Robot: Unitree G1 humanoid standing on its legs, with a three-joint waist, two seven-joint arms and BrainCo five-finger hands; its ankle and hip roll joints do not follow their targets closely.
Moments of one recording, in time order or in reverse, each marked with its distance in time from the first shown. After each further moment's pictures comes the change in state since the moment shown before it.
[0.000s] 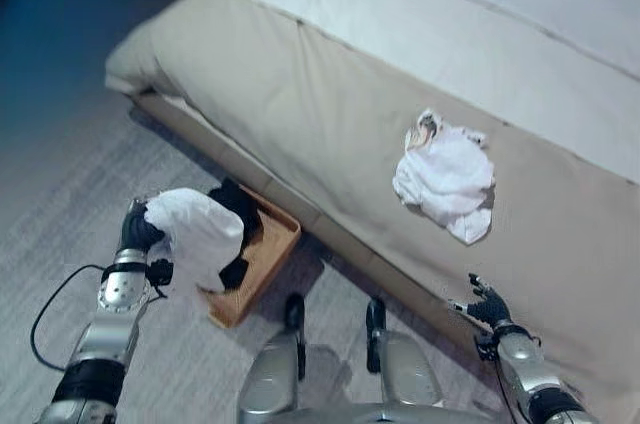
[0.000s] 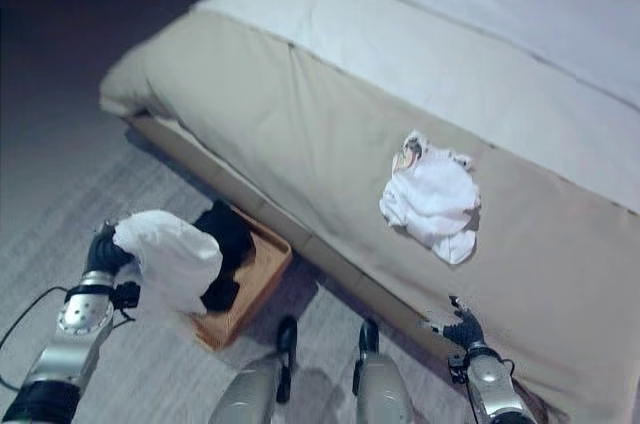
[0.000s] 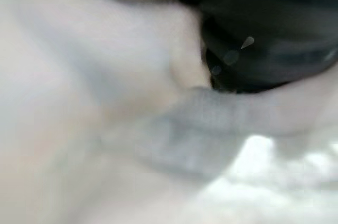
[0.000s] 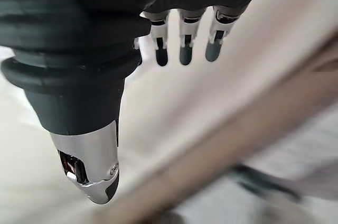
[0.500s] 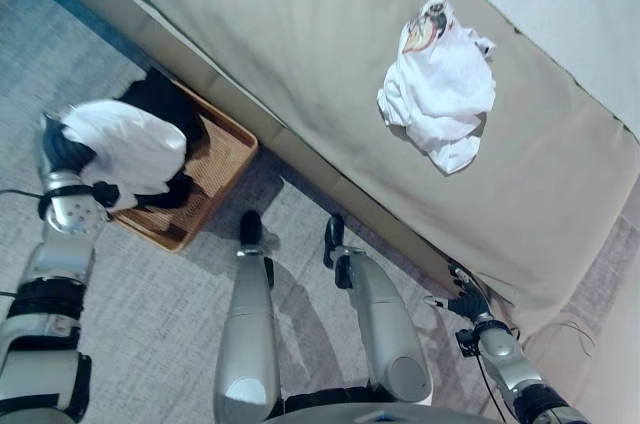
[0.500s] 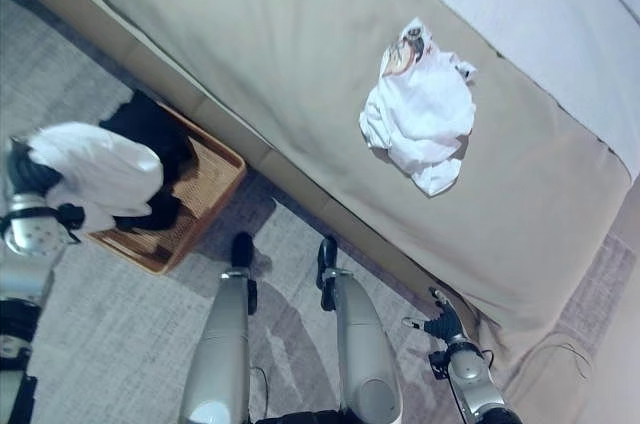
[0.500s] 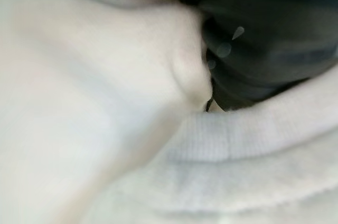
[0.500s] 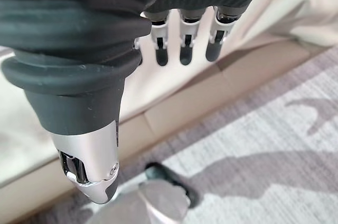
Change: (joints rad) left arm -0.359 0.269 -0.060 0.237 0.043 0.005 0.239; right arm -0.034 0.009 0.112 -0.096 0.031 -0.054 -0.078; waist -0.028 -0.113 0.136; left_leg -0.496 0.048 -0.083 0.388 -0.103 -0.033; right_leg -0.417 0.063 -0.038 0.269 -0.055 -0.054
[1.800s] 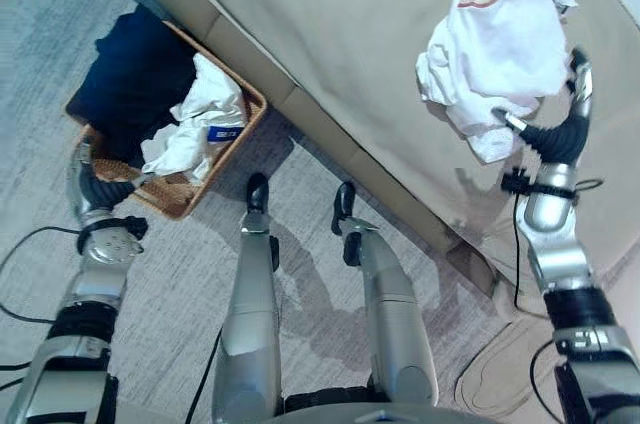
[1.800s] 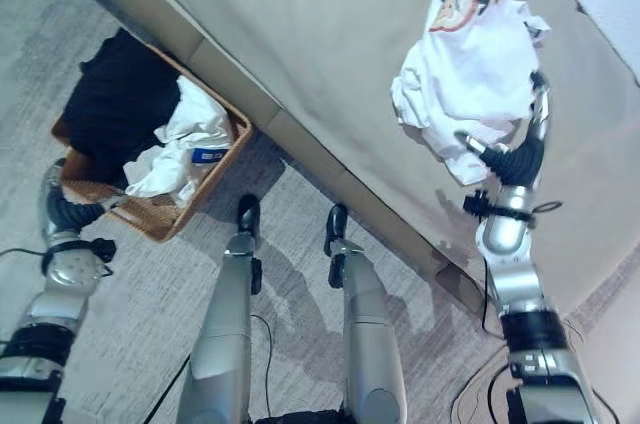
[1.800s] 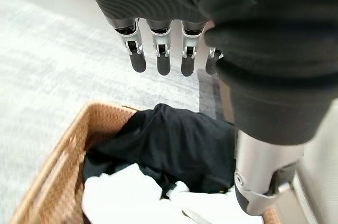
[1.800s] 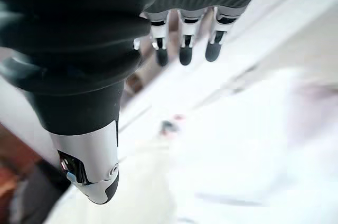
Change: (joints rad) left arm 0.160 -0.233 0.004 -0.012 -0.046 -0.019 0.026; right arm -0.415 -0.227 -0.239 -0.570 -0.145 -0.050 -0.419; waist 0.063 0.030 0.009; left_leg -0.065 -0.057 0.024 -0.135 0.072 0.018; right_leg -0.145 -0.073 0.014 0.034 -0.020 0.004
